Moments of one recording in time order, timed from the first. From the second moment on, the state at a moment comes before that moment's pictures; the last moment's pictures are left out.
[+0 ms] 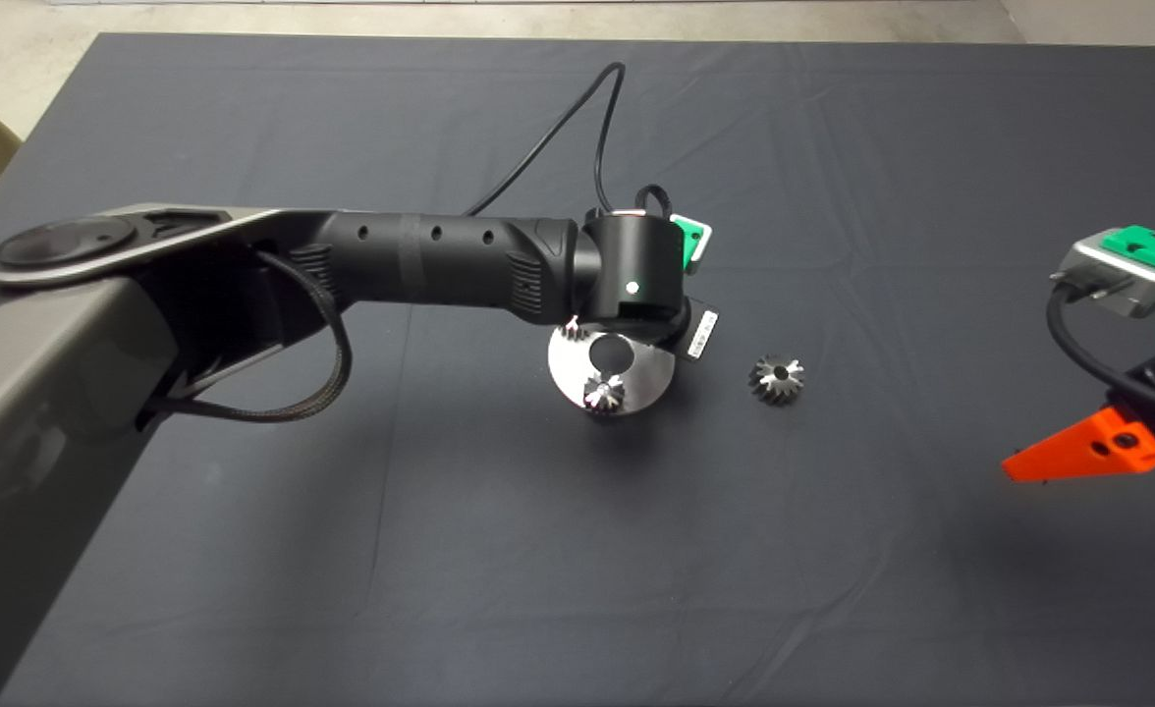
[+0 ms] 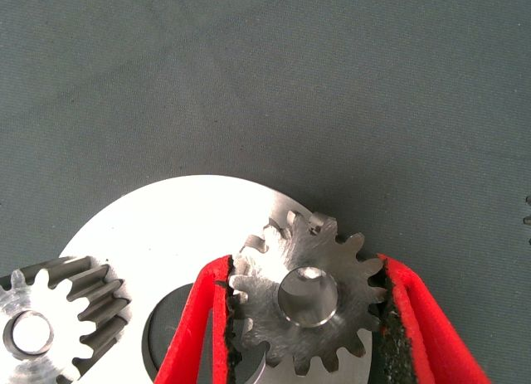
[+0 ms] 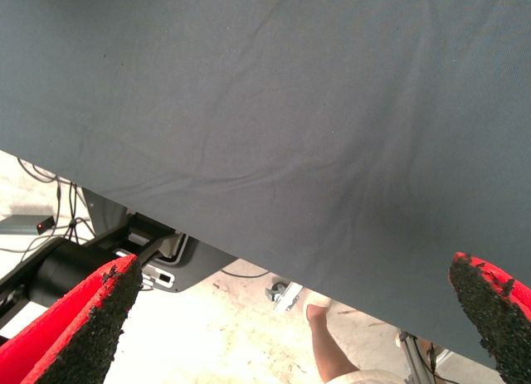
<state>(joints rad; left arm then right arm) -0.30 2.98 -1.28 0.89 1.36 -1.25 0.83 2.02 -0.49 0.16 -1.44 1.18</state>
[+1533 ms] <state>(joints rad) -0.30 2.98 -1.28 0.89 1.35 -1.34 0.83 2.02 -0.49 0.16 -1.44 1.18</state>
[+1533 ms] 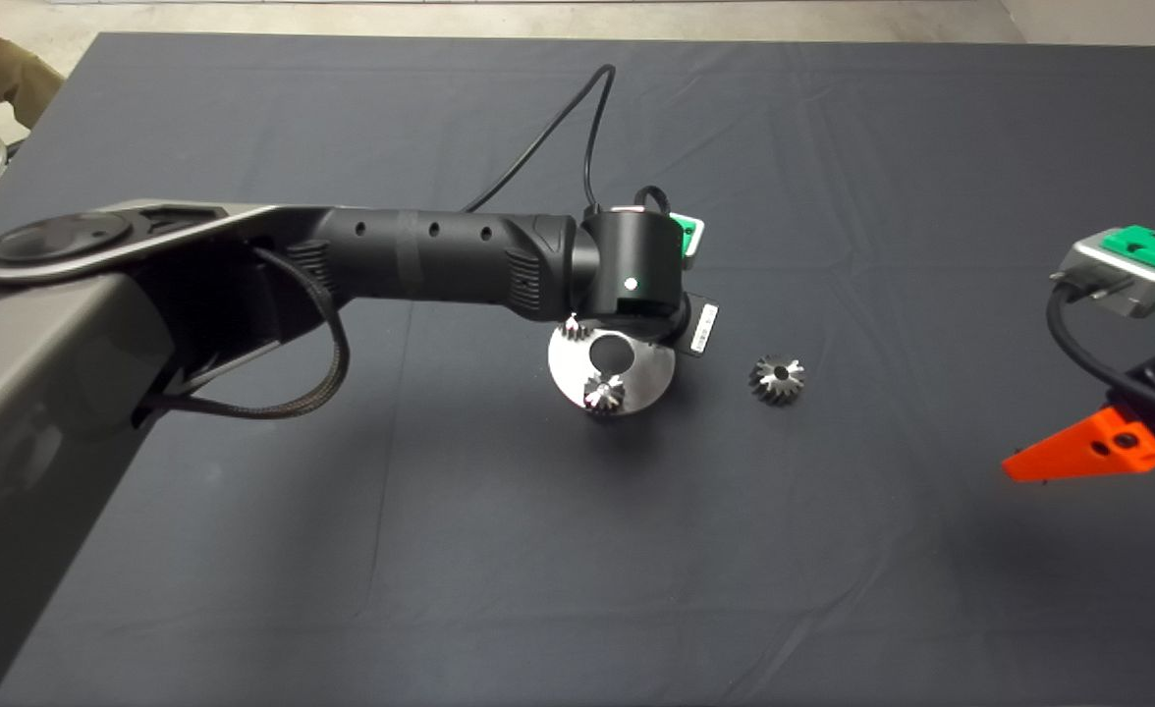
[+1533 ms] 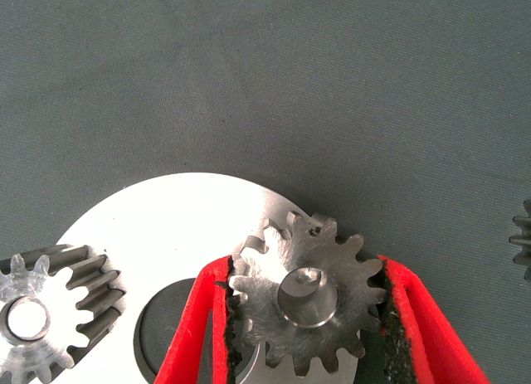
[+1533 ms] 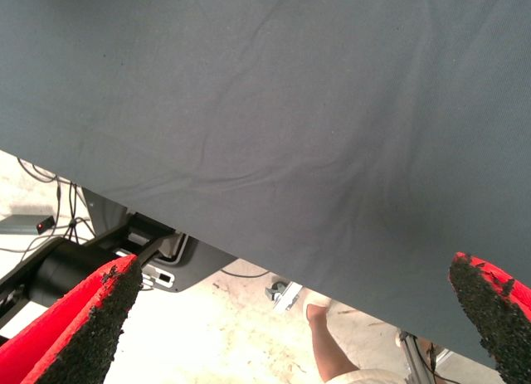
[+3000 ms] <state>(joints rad) -0.30 2.97 -1.29 0.89 1.32 -1.33 0.83 2.02 -0.49 0.16 -1.44 1.18</state>
